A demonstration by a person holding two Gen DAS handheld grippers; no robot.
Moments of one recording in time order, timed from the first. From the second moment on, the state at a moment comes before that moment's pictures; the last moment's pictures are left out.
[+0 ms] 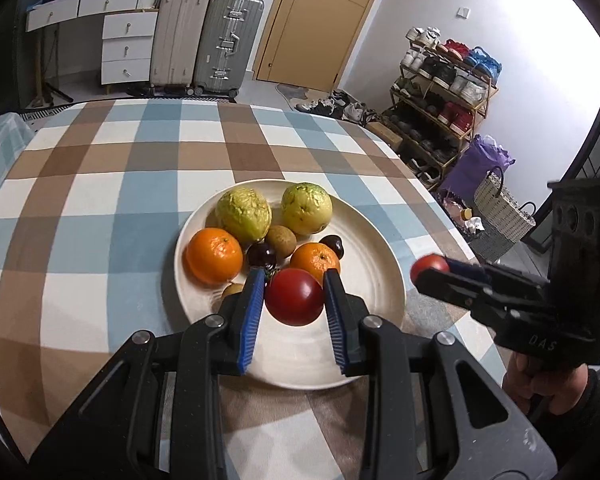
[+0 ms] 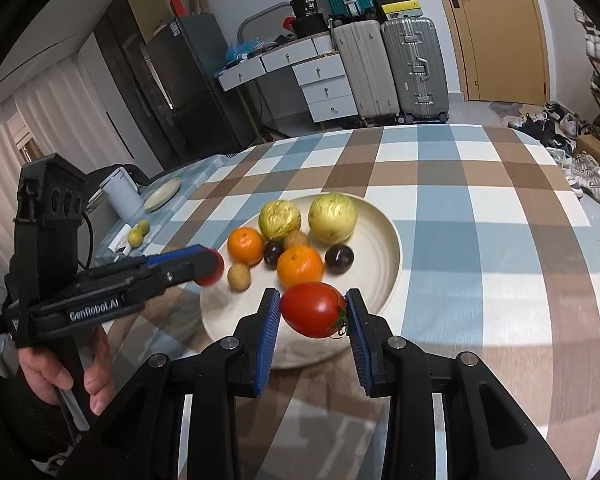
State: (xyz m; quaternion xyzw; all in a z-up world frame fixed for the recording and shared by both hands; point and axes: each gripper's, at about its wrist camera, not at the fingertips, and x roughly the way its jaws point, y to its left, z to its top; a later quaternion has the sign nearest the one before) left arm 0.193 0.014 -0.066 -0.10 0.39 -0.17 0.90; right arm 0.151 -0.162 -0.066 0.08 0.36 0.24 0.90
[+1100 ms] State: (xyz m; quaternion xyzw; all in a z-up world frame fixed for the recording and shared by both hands) left arm 0.232 0.005 -0.099 -0.10 0.42 -0.19 0.88; right arm 0.216 -0.155 -0.093 0.13 0.39 0.23 0.88
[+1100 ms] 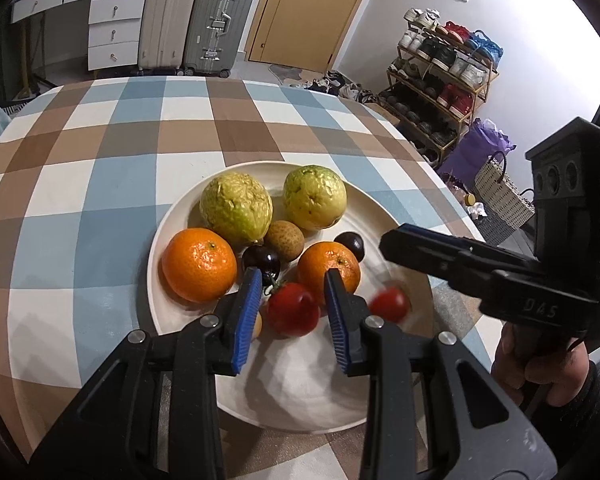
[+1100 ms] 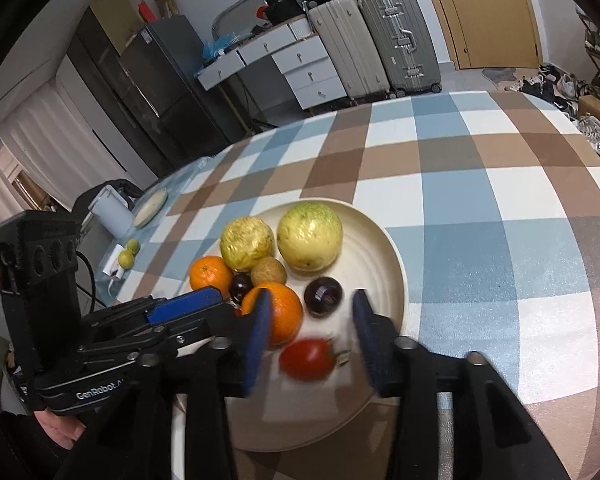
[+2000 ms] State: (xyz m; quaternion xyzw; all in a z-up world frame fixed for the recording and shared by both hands) left arm 0.114 0.023 0.024 -0.09 0.27 -0.11 0.95; right arm 0.098 -0.187 0.005 0.13 0.21 0.24 0.94
